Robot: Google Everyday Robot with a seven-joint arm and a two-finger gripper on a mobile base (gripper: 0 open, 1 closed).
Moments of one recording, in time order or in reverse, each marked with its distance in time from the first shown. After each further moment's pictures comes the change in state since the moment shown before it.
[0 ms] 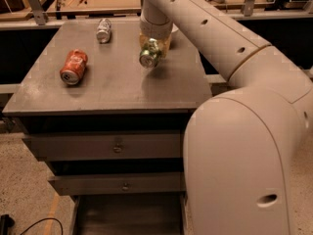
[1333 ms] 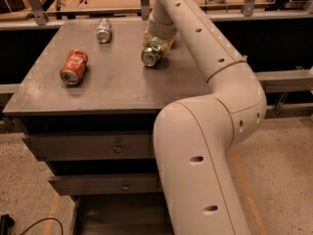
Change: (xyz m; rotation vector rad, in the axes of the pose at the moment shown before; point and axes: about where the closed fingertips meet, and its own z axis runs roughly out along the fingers) arm 0.034 0.008 0.042 0.031 -0.094 0.088
